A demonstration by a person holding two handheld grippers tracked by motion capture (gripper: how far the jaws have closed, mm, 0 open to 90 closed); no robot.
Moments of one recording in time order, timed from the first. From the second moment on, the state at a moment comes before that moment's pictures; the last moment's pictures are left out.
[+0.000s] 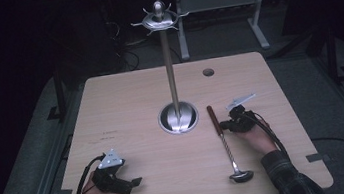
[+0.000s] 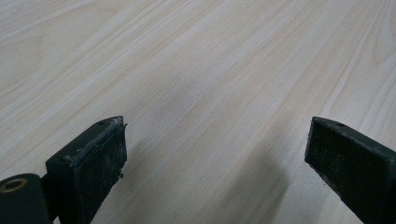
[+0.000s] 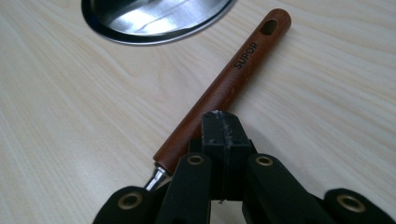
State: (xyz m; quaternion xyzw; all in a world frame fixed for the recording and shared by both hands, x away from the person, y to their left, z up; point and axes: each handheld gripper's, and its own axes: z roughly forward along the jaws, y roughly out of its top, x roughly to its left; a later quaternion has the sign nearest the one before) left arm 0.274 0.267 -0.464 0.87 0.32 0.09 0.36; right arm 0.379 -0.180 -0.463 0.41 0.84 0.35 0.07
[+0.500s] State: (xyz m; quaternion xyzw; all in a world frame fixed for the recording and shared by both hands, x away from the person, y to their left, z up) left arm 0.273 0.268 -0.464 0.87 0.32 0.09 0.35; right arm 0.370 -0.173 -0.452 0.39 0.85 0.35 0.07
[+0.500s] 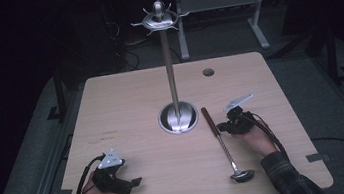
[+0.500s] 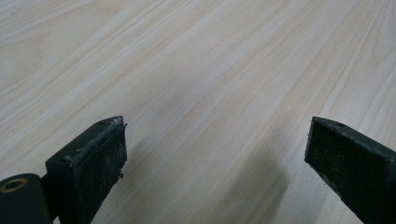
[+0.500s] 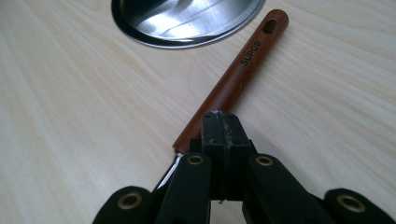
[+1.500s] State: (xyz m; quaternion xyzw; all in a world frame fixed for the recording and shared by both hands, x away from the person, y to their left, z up) left arm 0.272 0.267 -0.464 0.87 0.32 0.09 0.35; right arm 0.291 -0.171 -0.455 0.33 0.88 0.34 0.01
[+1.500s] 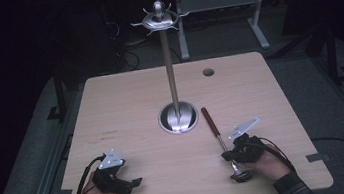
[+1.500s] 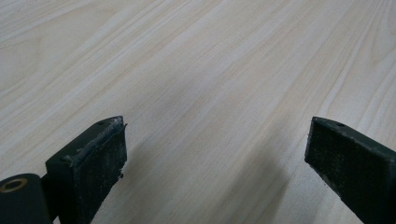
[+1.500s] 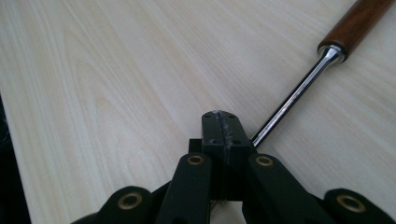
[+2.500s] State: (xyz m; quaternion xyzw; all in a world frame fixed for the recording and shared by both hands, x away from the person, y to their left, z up) left arm 0.273 0.265 -0.465 0.87 0.32 0.09 0.35; right arm 0.285 -0.225 -0.450 0.36 0.88 0.31 0.02
